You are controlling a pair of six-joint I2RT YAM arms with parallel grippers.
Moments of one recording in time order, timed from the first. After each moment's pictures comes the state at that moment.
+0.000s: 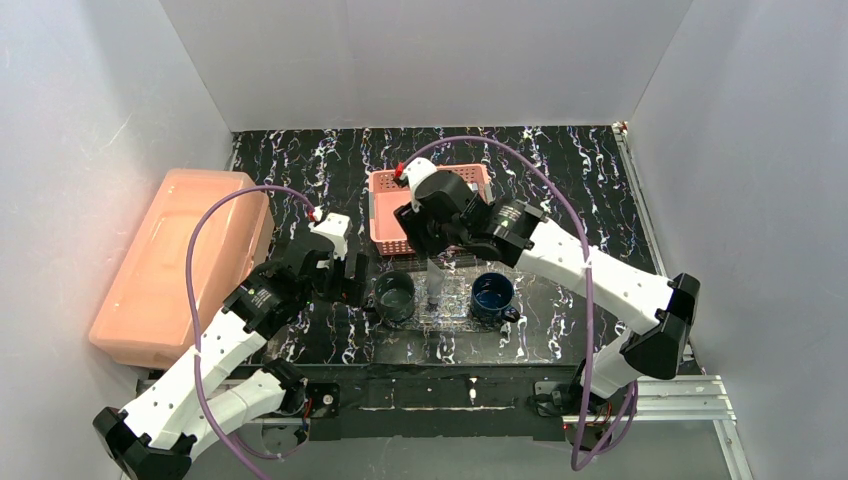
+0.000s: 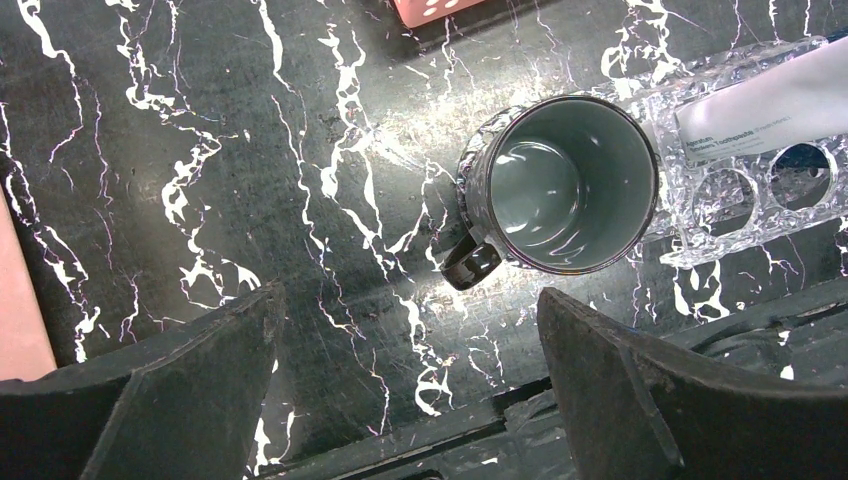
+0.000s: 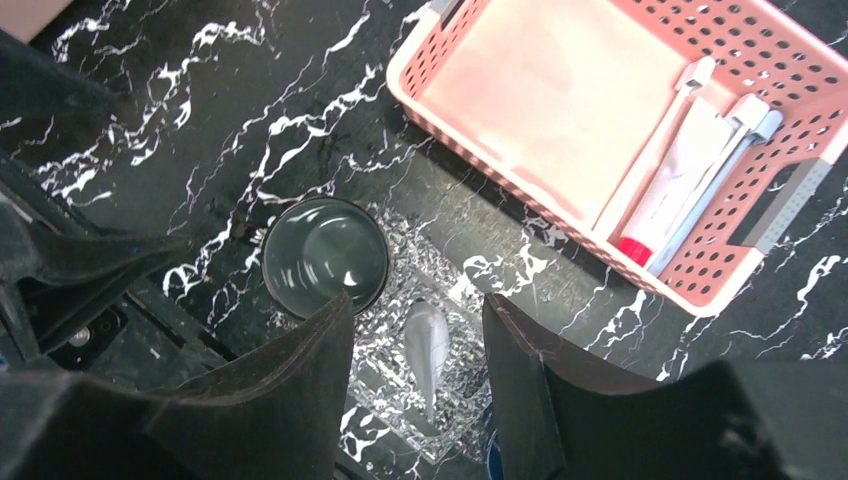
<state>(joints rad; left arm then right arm) -0.64 0.81 0.86 -0.83 -0.21 -0.26 1.06 1.53 1.59 -0.76 0.22 0.20</state>
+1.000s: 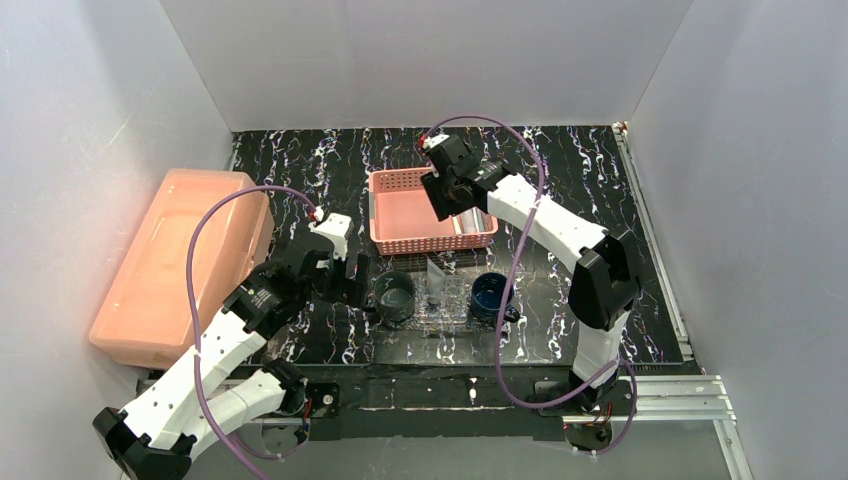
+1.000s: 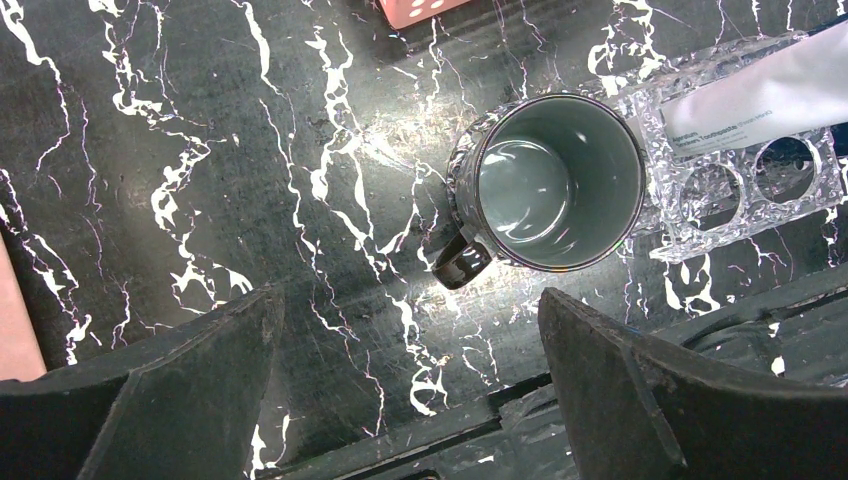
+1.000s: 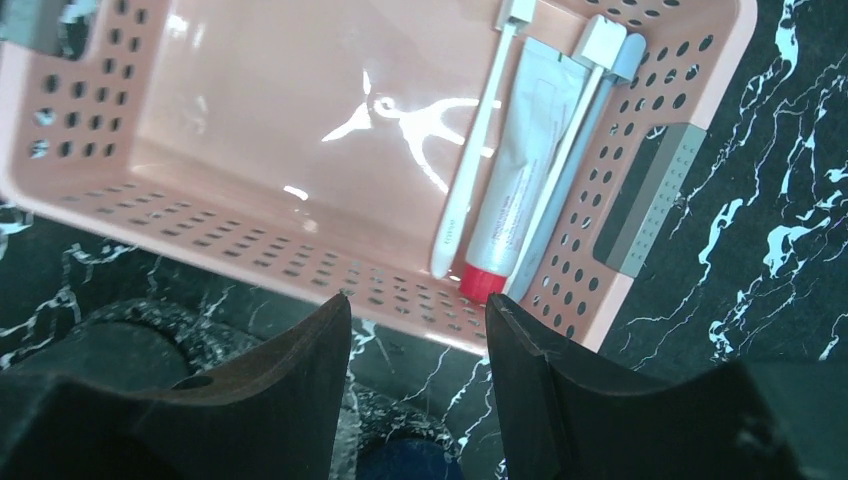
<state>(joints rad) -0.64 0.81 0.86 -0.82 -0.18 -0.26 0.75 1.84 1.71 -0.76 0.22 0.14</state>
